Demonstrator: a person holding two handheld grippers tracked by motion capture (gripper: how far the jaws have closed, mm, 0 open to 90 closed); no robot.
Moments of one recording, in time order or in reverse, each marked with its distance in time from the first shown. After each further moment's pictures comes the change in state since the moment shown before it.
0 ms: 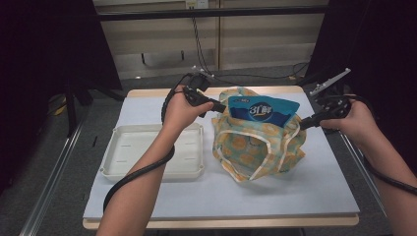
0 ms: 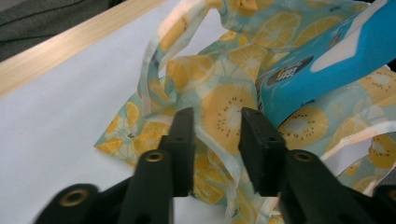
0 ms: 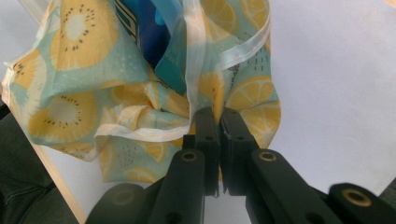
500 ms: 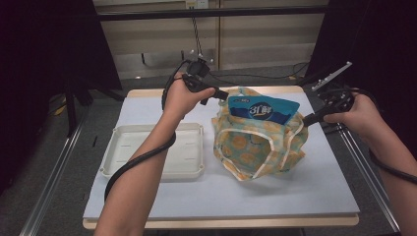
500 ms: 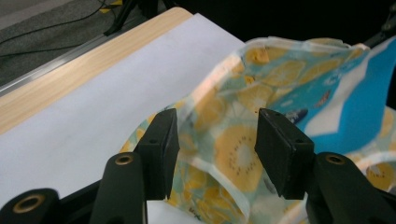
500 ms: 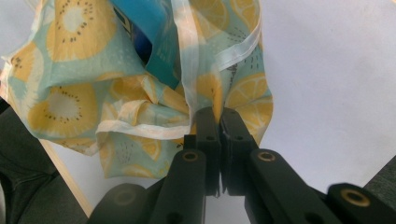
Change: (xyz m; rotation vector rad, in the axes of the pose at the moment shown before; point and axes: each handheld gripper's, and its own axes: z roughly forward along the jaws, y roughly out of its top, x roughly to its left) left arm 0.006 0.027 -0.014 -0.044 0.016 -0.010; right arm -0.009 0.008 -0.009 0.045 0.013 -0.005
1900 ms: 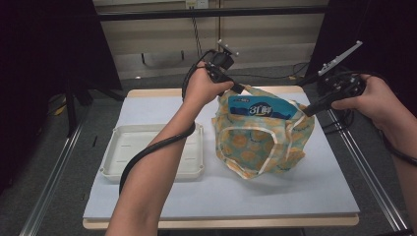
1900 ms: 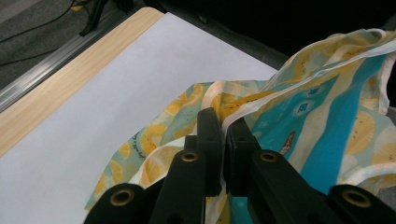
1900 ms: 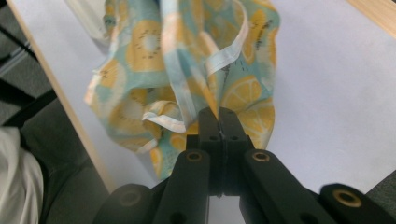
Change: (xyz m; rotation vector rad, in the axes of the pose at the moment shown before) left arm -0.024 0.050 0.031 0.078 -0.062 0.113; right arm 0.011 0.025 -0.043 -0.019 0.071 -0.055
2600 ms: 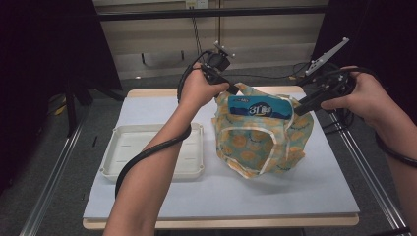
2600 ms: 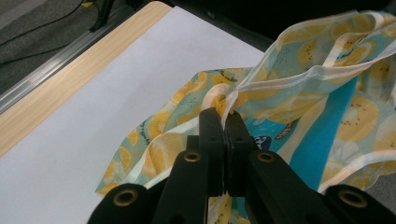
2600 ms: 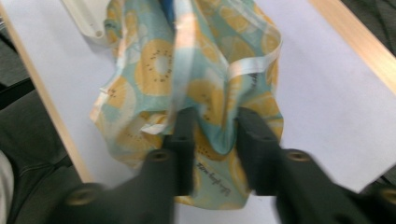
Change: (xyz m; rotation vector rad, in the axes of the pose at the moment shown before) left arm -0.003 -0.010 -0.013 0.009 0.033 -0.007; right arm 0.024 0.023 0.005 0.013 -0.082 -0.106
